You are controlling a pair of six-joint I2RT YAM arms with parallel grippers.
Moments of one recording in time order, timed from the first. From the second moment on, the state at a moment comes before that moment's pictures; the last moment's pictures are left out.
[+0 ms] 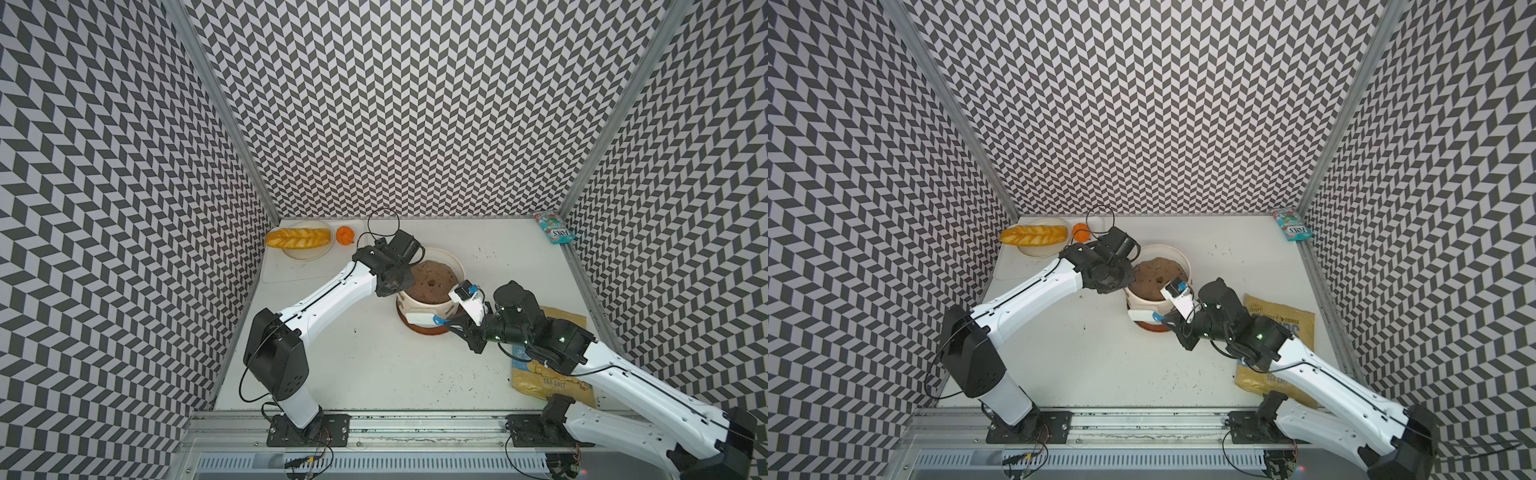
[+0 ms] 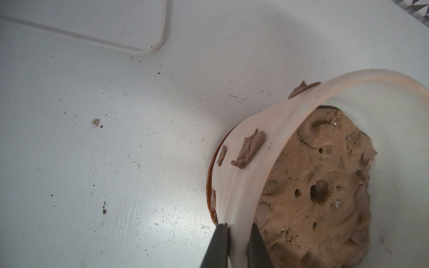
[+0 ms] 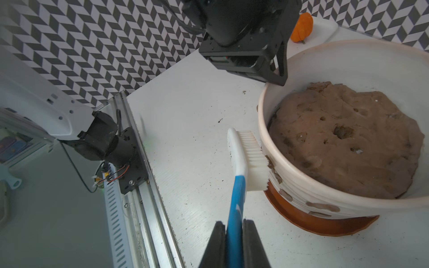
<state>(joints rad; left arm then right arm) -0.68 1.69 1.53 -0.96 -0.17 -0.93 0.82 0.97 0.85 -0.46 -0.23 0.09</state>
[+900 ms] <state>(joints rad) -0.65 1.72 1.57 -0.97 -0.19 -0.80 0.88 1.15 0.83 -0.52 -0.13 0.13</state>
